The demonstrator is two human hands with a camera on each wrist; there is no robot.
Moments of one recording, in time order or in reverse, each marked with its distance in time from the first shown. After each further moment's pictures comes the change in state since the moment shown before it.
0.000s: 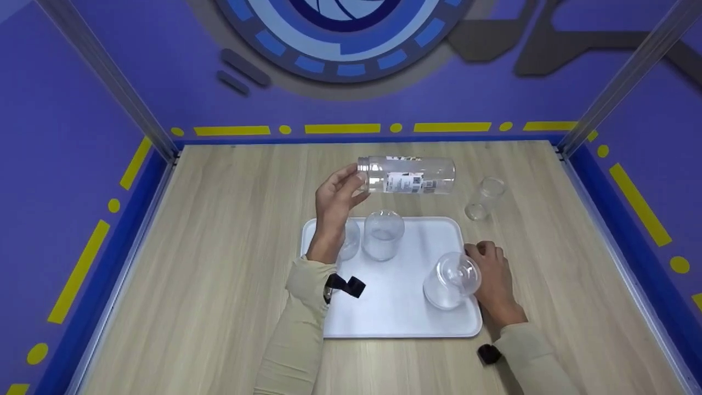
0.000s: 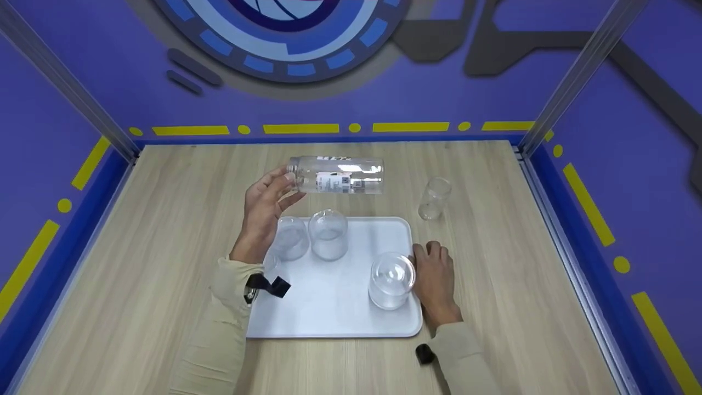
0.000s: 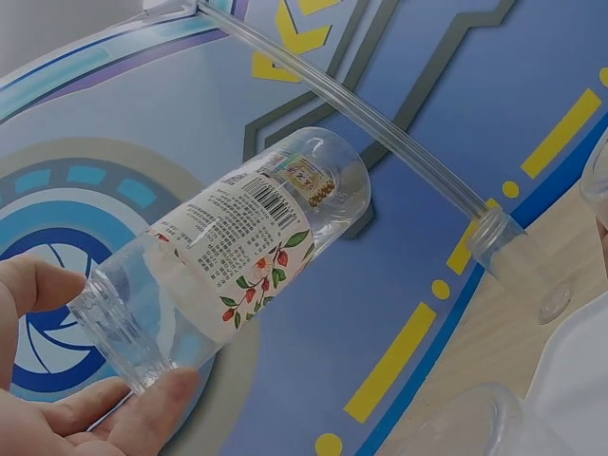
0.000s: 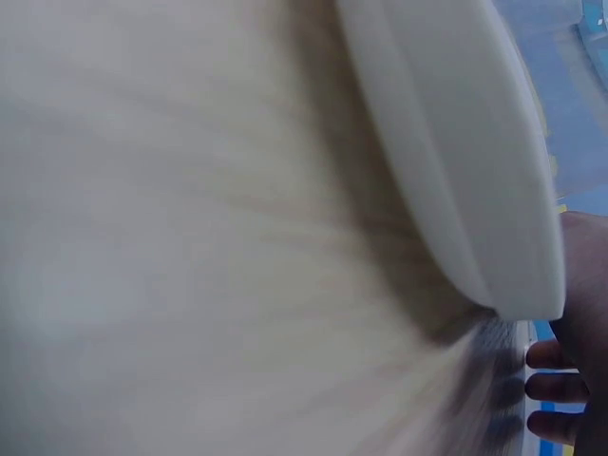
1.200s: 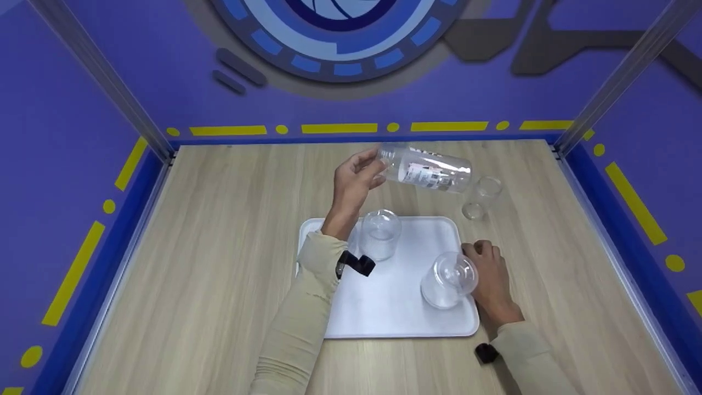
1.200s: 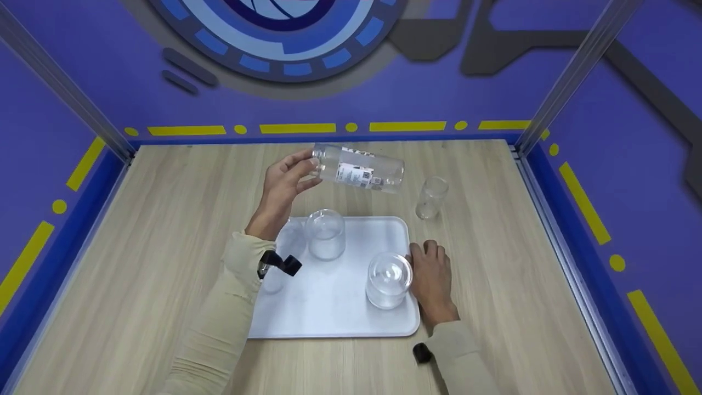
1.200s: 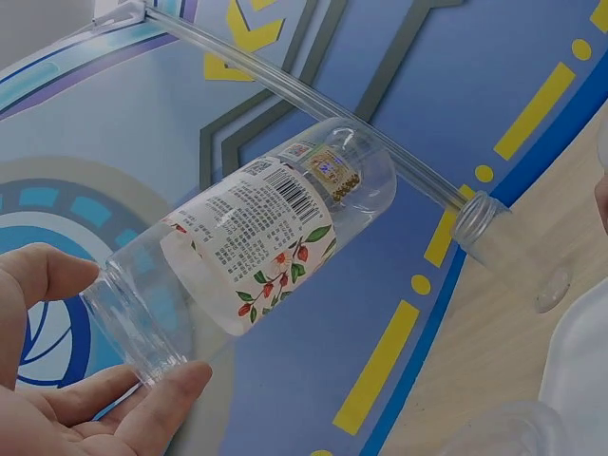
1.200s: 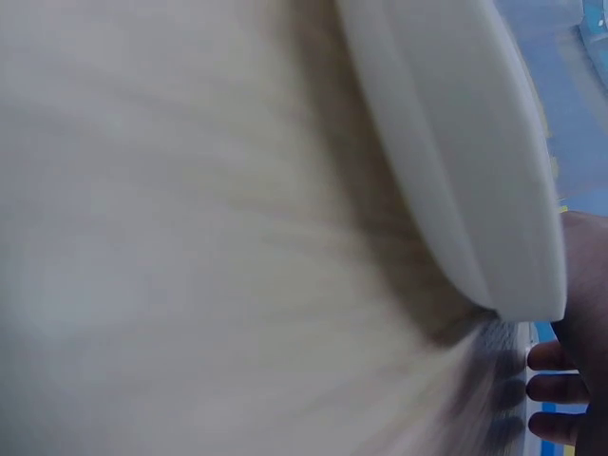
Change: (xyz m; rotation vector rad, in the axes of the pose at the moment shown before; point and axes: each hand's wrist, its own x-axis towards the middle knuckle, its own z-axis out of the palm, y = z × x) left_hand 0.033 0.001 0.035 0.083 -0.088 -0.048; right_hand 0.002 -0.002 -0.001 -0.030 -0.066 0.035
